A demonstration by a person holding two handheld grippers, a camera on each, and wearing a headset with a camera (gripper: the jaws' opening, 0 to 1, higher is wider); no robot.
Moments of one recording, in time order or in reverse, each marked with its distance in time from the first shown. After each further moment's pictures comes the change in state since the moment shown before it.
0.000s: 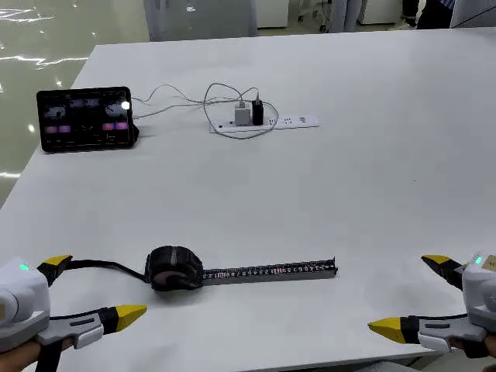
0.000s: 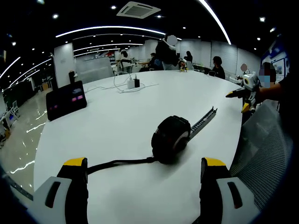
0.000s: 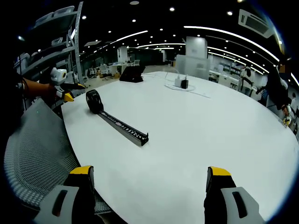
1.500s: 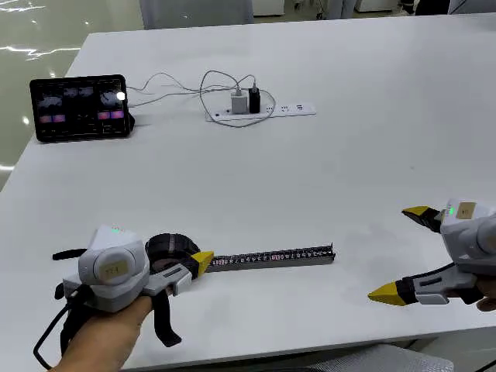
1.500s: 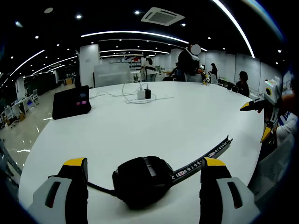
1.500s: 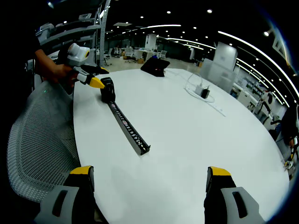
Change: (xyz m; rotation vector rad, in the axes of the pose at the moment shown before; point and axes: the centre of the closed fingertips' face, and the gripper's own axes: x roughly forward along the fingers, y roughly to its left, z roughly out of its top) left arm 0.066 -0.049 0.046 -0.147 -0.081 0.216; right arm 0.011 0.001 0.040 -0.290 0.119 0.118
